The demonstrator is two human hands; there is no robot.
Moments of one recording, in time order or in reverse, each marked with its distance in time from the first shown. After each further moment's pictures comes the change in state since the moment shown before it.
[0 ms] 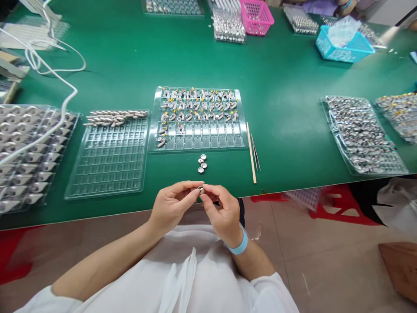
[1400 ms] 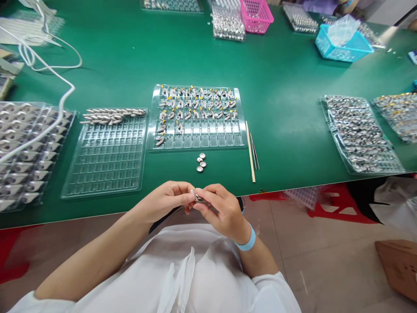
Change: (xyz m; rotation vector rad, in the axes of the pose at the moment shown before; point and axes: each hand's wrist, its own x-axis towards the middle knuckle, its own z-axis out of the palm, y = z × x) left_hand 0.020 0.017 -0.030 -0.181 -0.569 -0.291; right_hand 0.015 -0.005 -0.022 -0.235 -0.290 -0.422
